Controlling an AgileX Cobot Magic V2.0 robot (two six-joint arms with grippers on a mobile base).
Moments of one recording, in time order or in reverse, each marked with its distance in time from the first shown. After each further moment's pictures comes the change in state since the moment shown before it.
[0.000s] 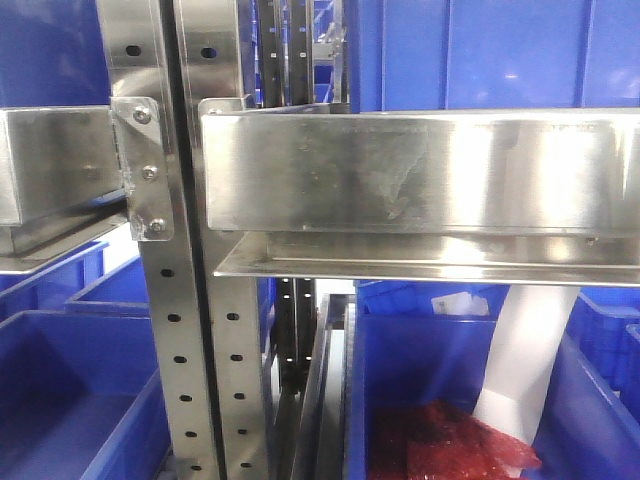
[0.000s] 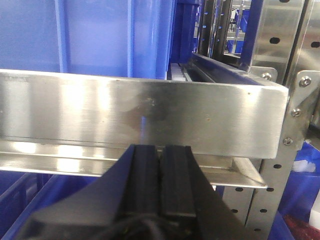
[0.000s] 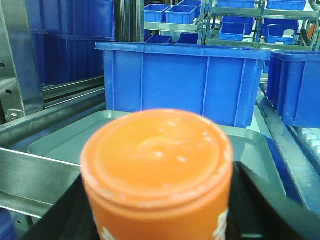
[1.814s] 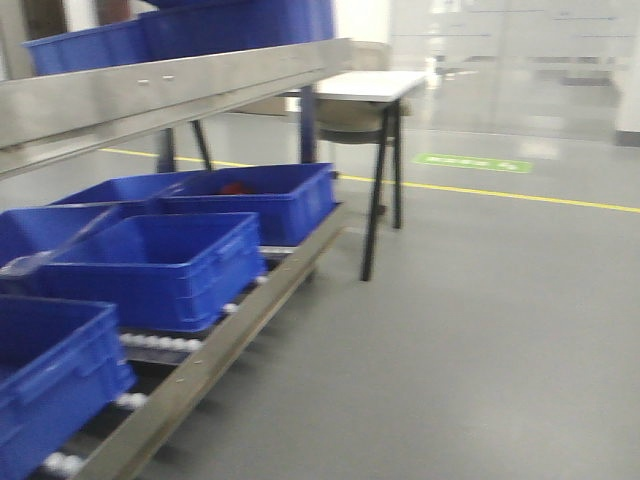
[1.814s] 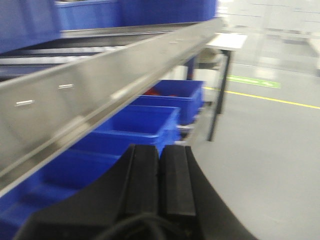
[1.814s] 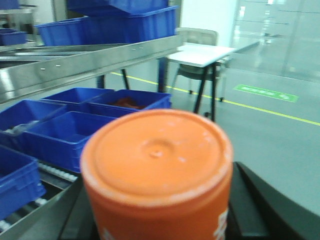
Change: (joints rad) left arm 0.002 0.000 0.000 0.000 0.000 0.000; right arm 0.000 0.000 0.002 0.000 0.000 0.000
